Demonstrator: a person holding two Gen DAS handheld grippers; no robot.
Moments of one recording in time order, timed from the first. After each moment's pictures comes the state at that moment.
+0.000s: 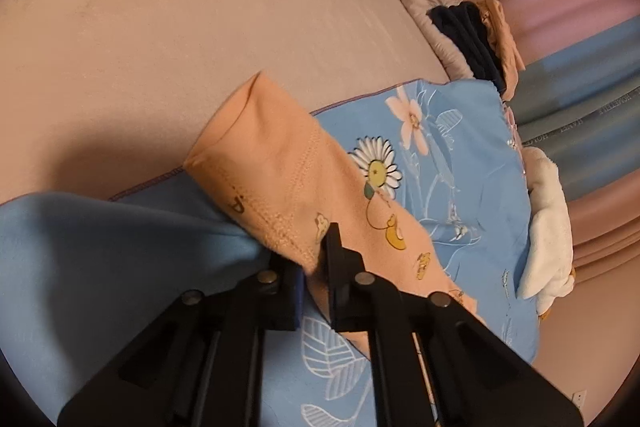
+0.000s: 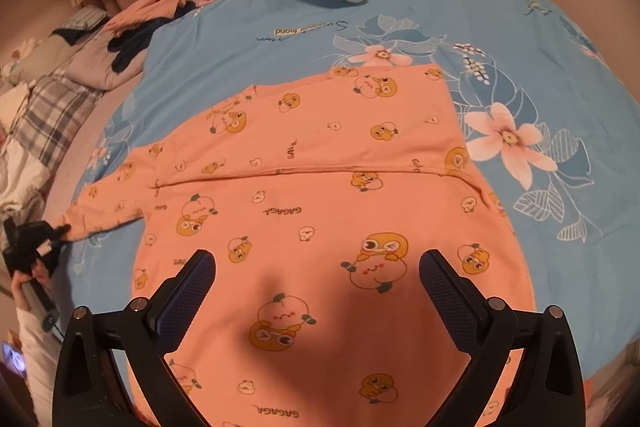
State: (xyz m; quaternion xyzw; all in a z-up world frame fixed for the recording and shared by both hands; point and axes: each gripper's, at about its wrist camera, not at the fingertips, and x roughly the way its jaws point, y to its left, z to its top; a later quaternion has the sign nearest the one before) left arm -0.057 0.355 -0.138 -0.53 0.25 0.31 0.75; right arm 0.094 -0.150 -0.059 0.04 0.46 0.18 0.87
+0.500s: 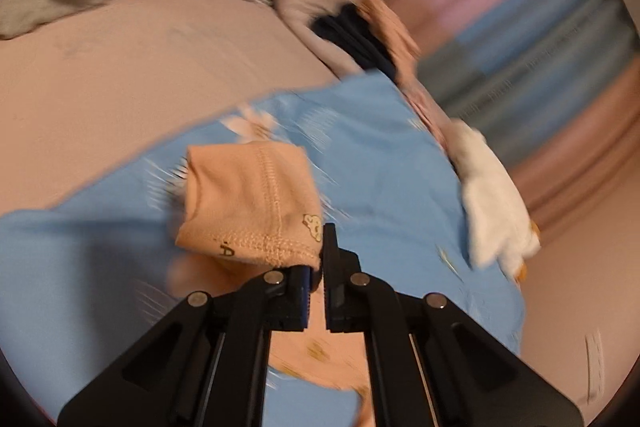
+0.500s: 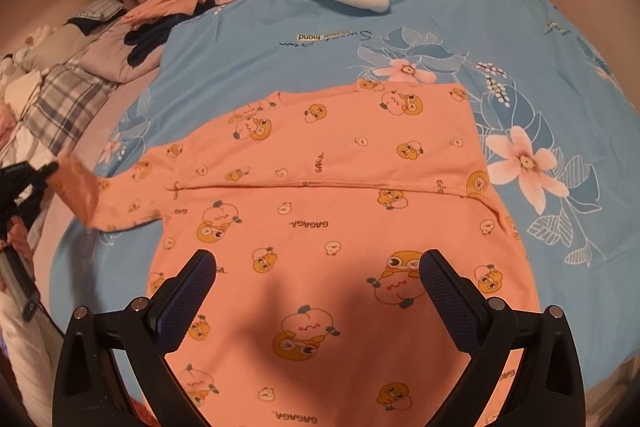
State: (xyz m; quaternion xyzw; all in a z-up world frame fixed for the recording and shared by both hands) left arm -0.002 0.281 -0.044 -0.45 0.21 0.21 0.84; right arm 0.094 -0.137 -0.048 0.03 0.45 0.20 0.87
